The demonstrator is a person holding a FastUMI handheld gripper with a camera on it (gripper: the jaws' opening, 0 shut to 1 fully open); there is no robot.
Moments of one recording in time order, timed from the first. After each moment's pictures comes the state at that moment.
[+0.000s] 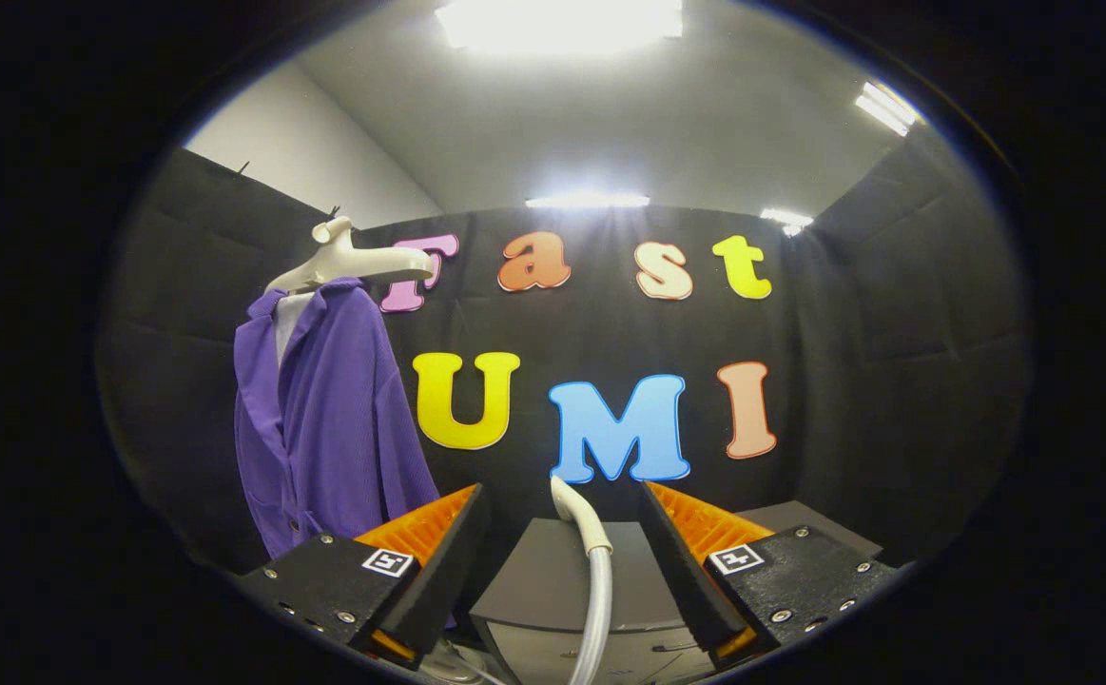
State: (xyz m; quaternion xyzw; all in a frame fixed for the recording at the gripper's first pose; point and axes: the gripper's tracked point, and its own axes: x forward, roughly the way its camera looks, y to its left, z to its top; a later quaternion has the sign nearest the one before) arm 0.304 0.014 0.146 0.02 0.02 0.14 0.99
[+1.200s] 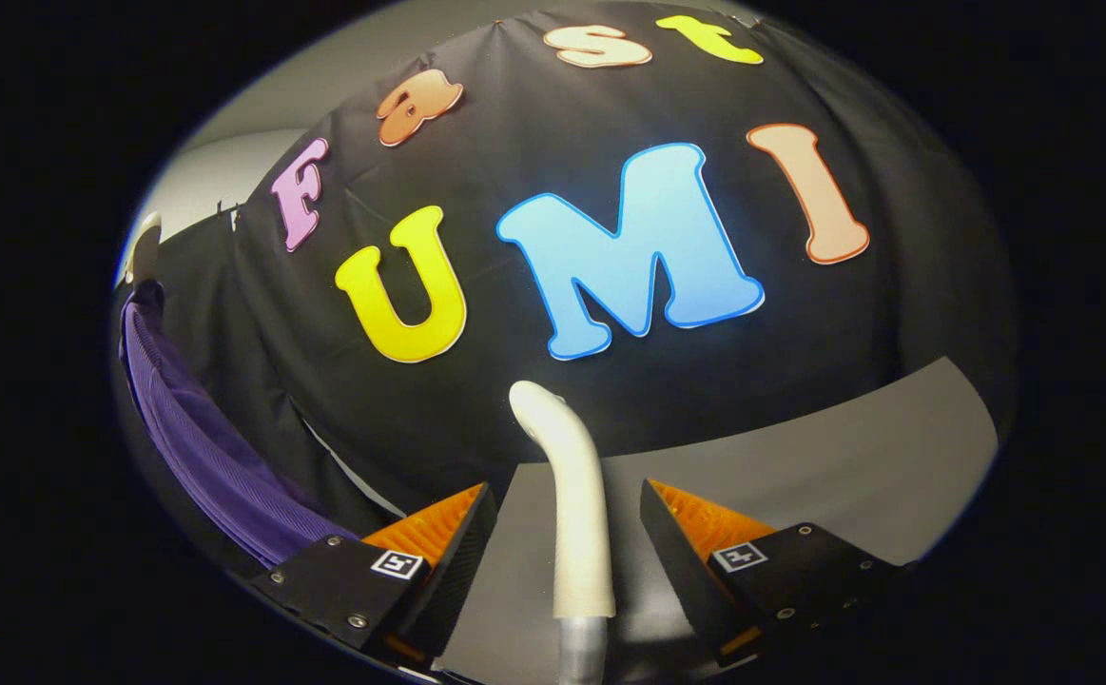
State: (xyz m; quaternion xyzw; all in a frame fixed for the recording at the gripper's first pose) arm 0.528 0.032 -0.002 0.17 0.32 0.19 0.91
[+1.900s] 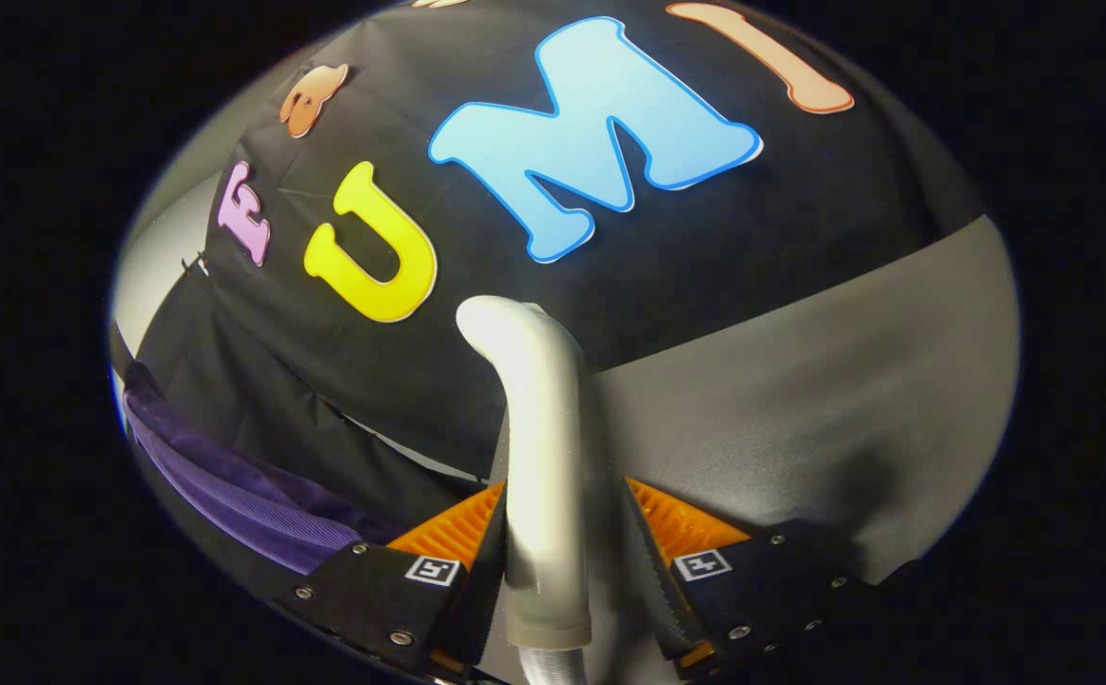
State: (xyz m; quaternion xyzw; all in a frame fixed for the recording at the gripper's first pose) arm 0.525 0.049 -0.072 0.29 0.45 0.22 0.82
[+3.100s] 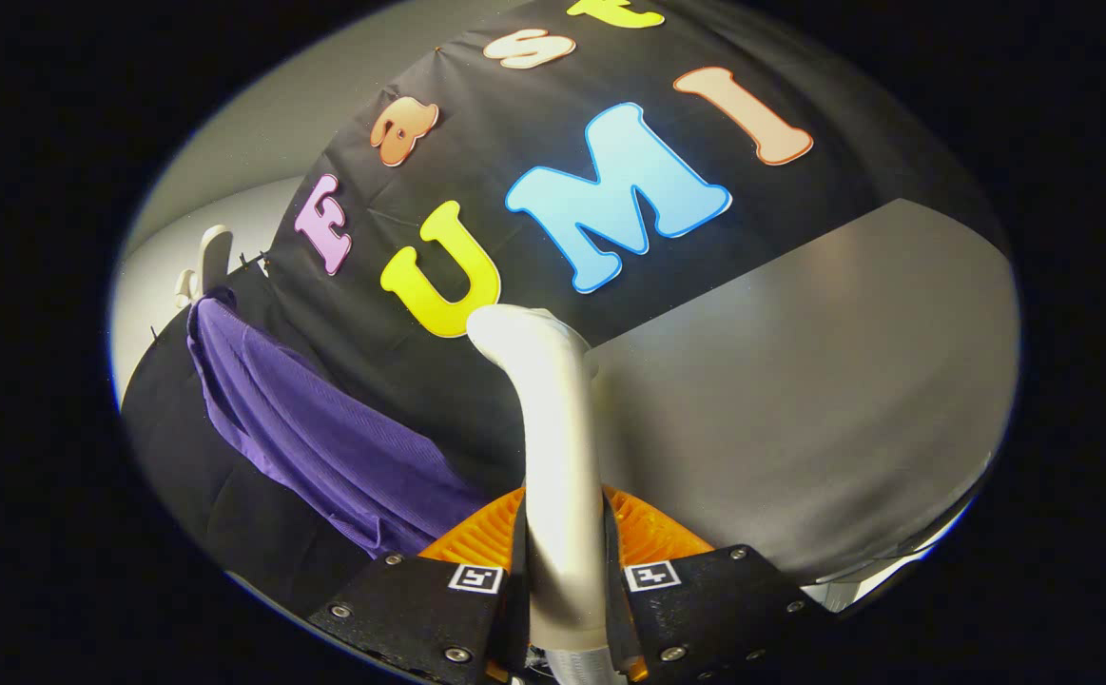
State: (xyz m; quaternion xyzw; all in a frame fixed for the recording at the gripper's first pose) arm 0.360 0.032 -0.026 0.28 0.30 0.22 0.88
